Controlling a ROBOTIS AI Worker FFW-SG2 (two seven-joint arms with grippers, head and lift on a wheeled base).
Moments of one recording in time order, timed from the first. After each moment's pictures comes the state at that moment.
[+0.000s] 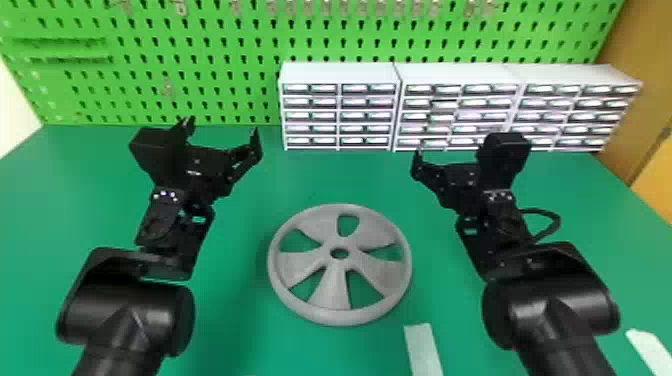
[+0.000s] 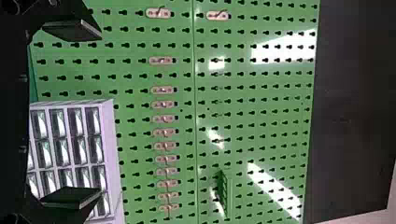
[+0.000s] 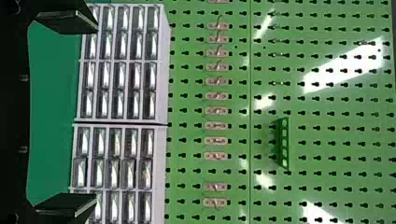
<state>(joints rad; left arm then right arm) -0.16 0.13 -0.10 -1.58 0.09 -0.13 -0.06 -0.23 -0.09 0.16 -1.51 -0.12 0.07 -0.07</state>
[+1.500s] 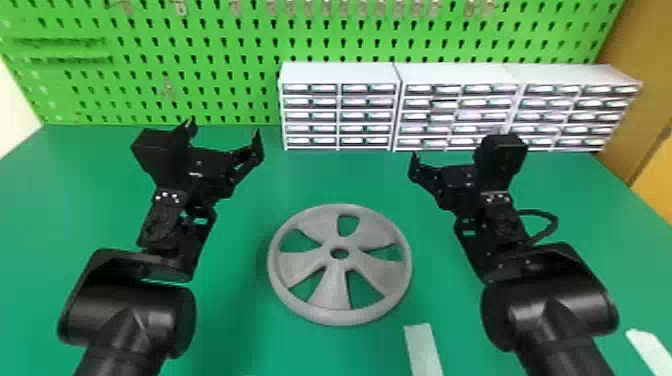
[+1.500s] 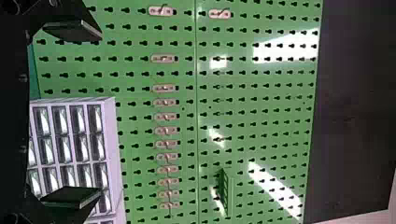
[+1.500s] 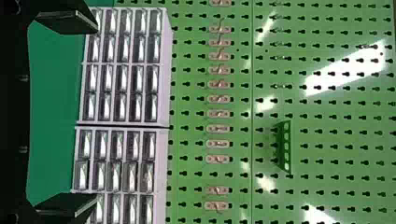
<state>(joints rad) -0.16 0.13 -0.10 -1.58 0.10 -0.13 -0.06 -0.23 -0.10 0.17 -1.50 -0.12 0.07 -0.07</state>
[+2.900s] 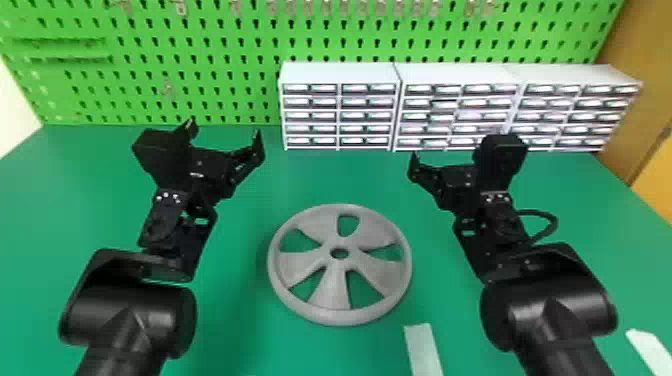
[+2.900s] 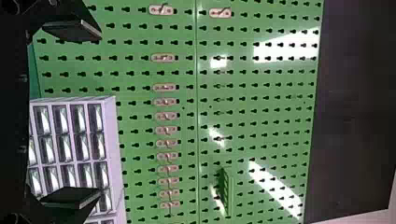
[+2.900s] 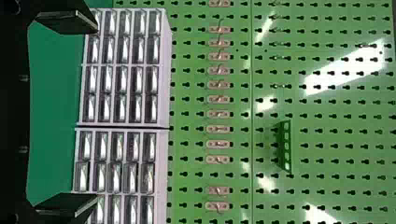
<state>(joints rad) -0.16 0.13 -0.11 -1.58 0.10 -0.13 -0.06 -0.23 -0.09 0.17 -1.50 -0.13 0.07 -0.07</state>
